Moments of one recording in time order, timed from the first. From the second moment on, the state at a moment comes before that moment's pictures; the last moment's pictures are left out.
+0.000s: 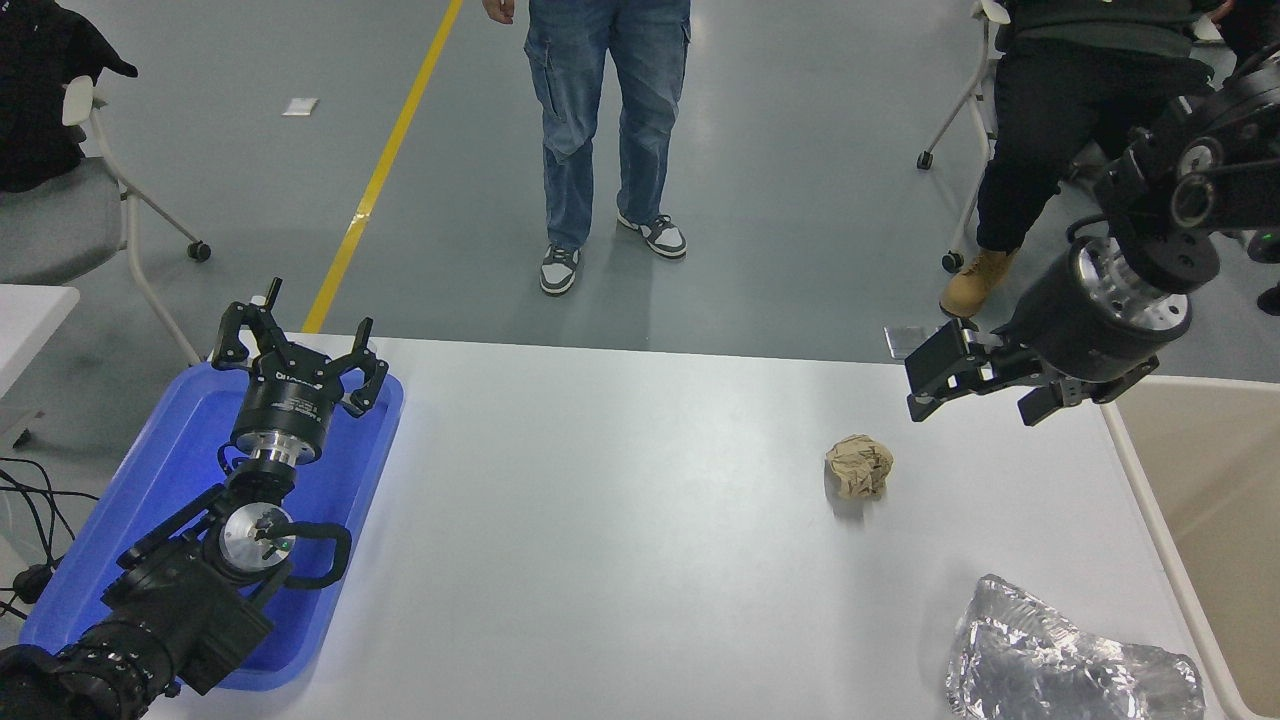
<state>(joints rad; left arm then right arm) -0.62 0.18 -0.87 -0.41 -0.09 -0.58 -0.50 2.24 -0.39 -1.32 1.48 -0.22 0.65 0.09</state>
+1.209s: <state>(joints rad) -0.62 0.18 -0.87 -0.41 -0.09 -0.58 -0.50 2.00 -0.78 -1.46 1.29 -0.47 0.54 0.09</state>
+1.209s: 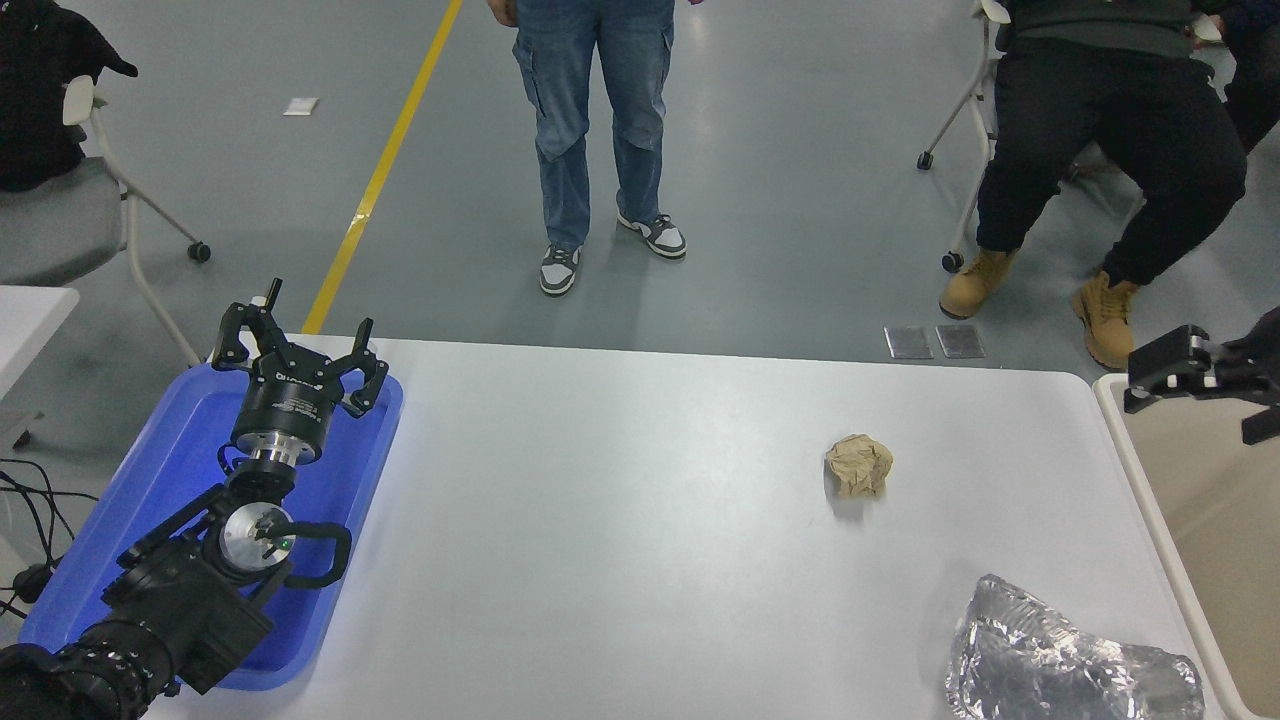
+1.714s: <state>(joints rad) -0.62 0.18 -0.87 -0.41 -0.09 -0.58 -0.50 1.69 -0.99 -1.24 1.30 -0.81 0.47 0.10</state>
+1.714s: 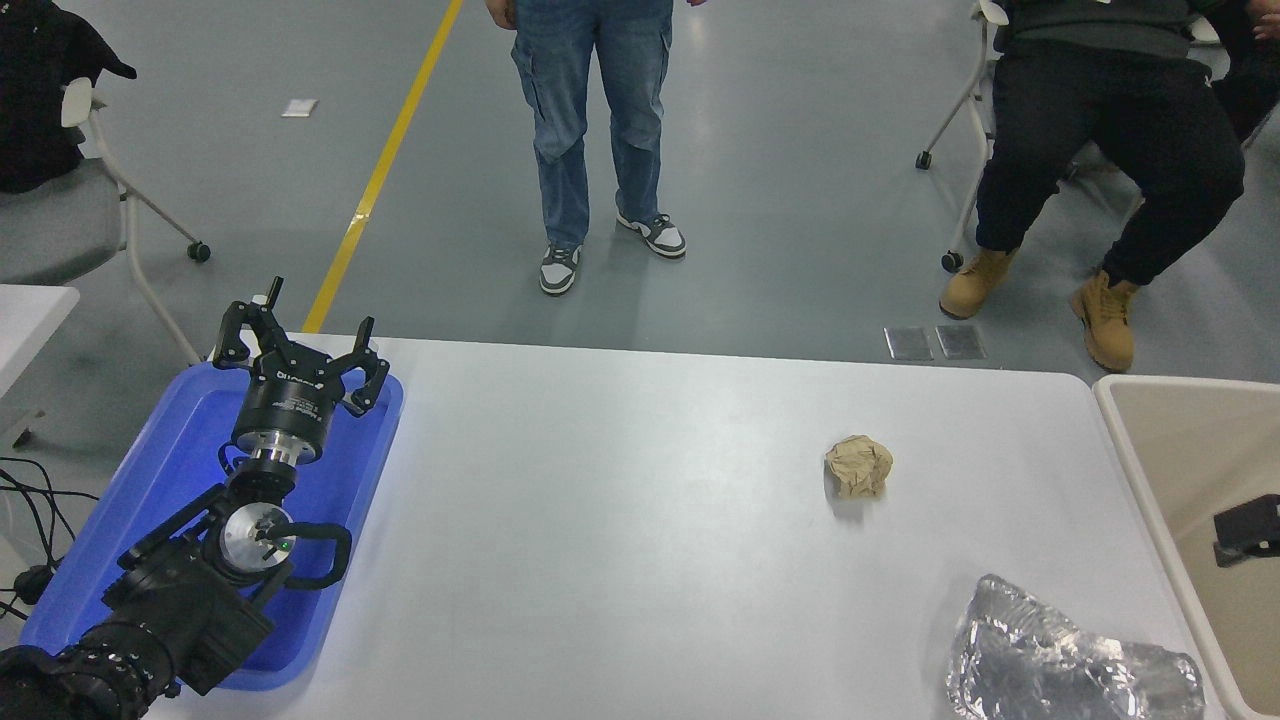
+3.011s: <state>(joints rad) -0.62 0.18 -0.87 -0.41 -0.09 -0.58 -0.50 0.97 -1.00 -0.72 1.16 -0.86 0.28 0.11</state>
